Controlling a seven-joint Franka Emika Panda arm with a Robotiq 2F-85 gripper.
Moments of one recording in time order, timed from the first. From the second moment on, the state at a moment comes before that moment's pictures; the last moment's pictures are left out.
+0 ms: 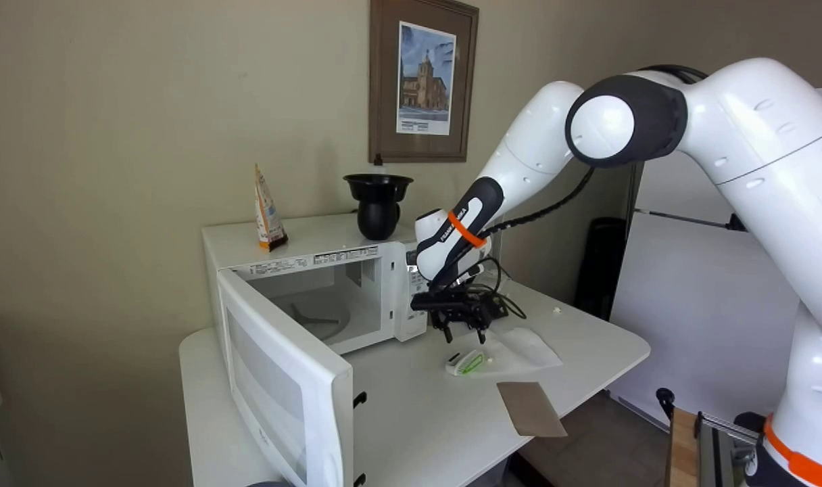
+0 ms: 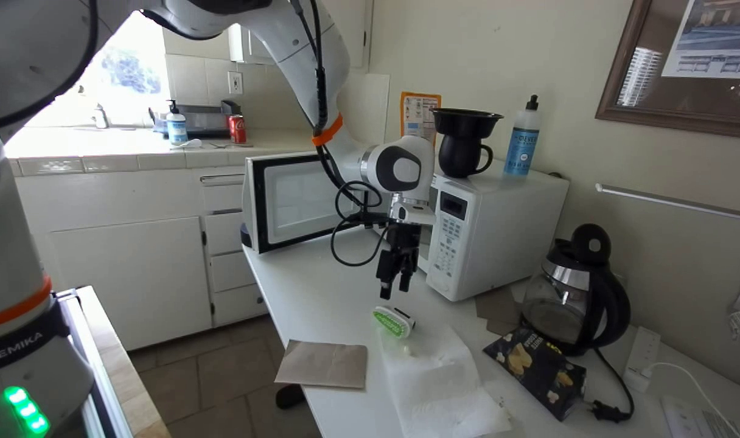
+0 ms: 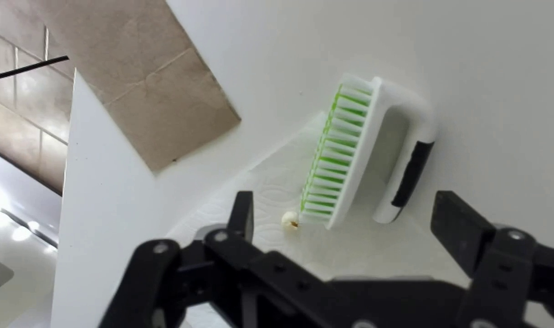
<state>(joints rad) 0.04 0.70 -0.28 -1.81 -0.08 2.24 1.25</state>
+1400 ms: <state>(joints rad) -0.05 0.94 -0.22 -1.48 0.03 2.12 1.22</state>
